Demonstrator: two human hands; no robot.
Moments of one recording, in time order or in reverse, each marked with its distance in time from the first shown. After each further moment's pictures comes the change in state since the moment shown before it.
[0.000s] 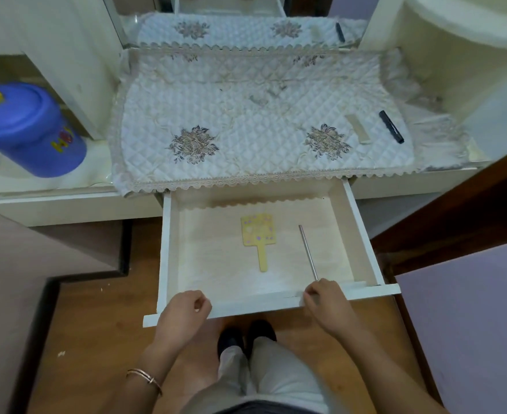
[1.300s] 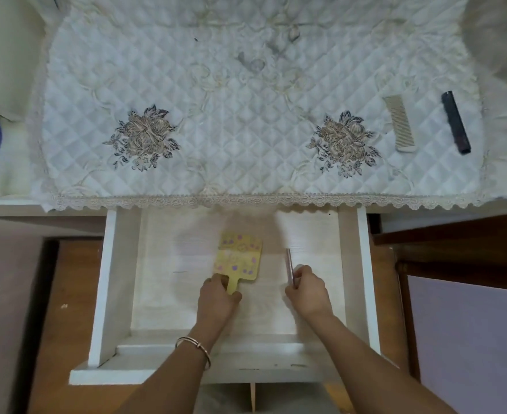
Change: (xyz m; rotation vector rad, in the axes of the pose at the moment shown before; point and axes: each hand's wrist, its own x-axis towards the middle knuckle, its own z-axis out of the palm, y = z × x) left_hand 0.143 0.115 0.083 -0.202 -0.070 -0.477; right_hand 0.159 0.024 -0.021 0.191 -0.226 0.322
